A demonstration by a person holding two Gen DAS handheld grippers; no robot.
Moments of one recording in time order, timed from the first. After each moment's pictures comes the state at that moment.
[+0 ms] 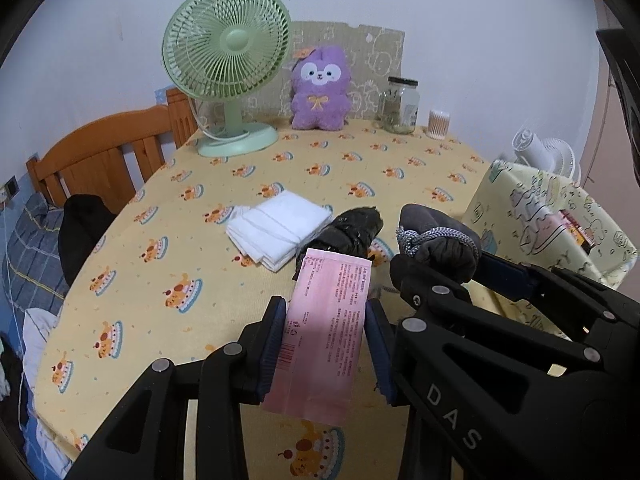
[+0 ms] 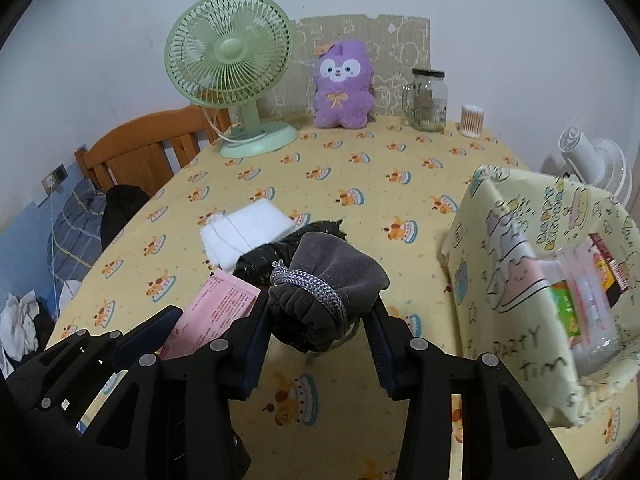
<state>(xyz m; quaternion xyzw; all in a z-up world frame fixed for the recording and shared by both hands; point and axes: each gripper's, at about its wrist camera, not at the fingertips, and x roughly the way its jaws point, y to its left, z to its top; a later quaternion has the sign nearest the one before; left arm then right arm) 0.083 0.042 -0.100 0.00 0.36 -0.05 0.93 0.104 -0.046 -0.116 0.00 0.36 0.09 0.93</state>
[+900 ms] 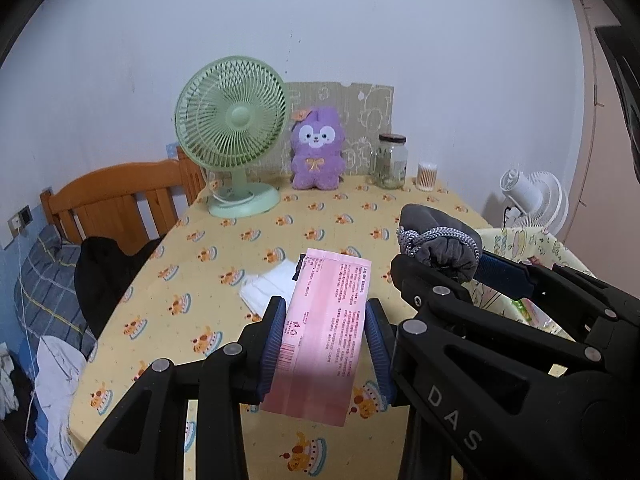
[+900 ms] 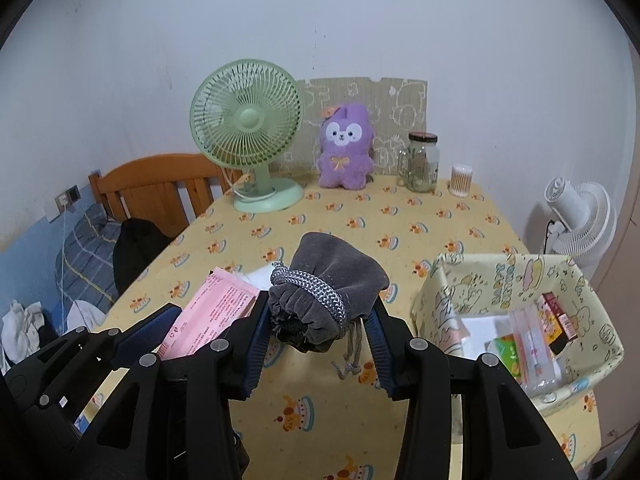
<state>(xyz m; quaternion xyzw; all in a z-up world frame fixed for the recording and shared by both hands) 0.053 0.029 -0.035 0.01 0.28 -0.04 0.96 0.071 -0.054 -0.045 -0.01 0.29 0.10 0.95</state>
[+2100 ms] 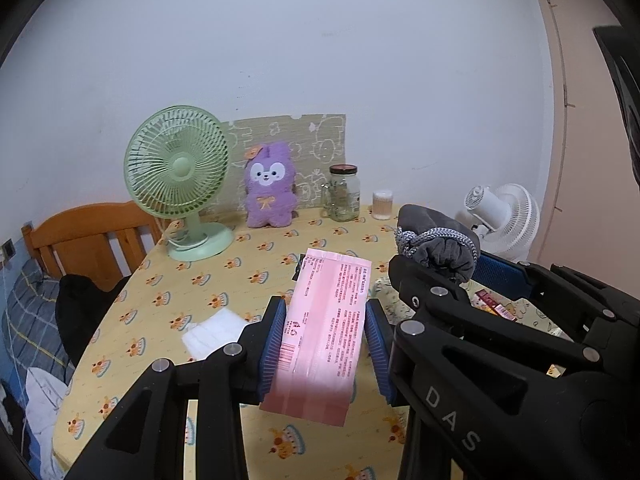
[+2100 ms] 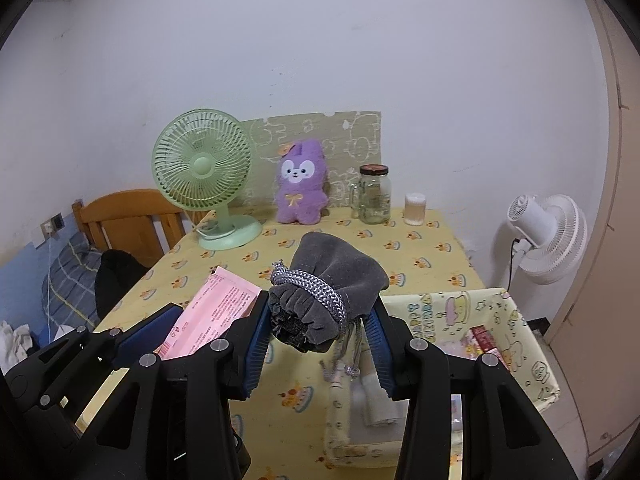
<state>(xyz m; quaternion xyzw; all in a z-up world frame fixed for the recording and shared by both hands) 0.058 -0.048 -0.006 0.02 0.24 -0.08 0.97 0.065 -0.130 -0.009 0.00 0.24 0.06 0.97</state>
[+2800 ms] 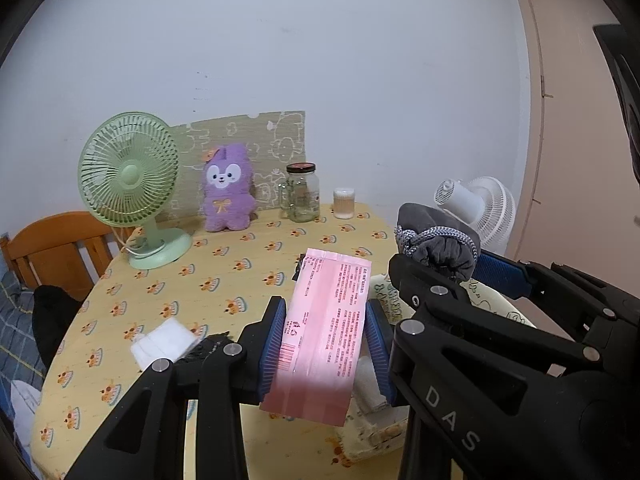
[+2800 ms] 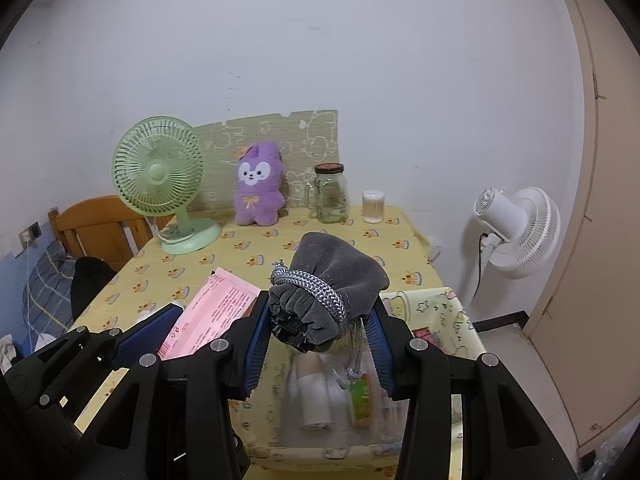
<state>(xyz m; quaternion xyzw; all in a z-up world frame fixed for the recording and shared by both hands) 0.075 -0.099 -0.010 0.03 0.24 -0.12 0.96 0.074 -0.186 -0.012 0.00 0.24 0.01 0.97</state>
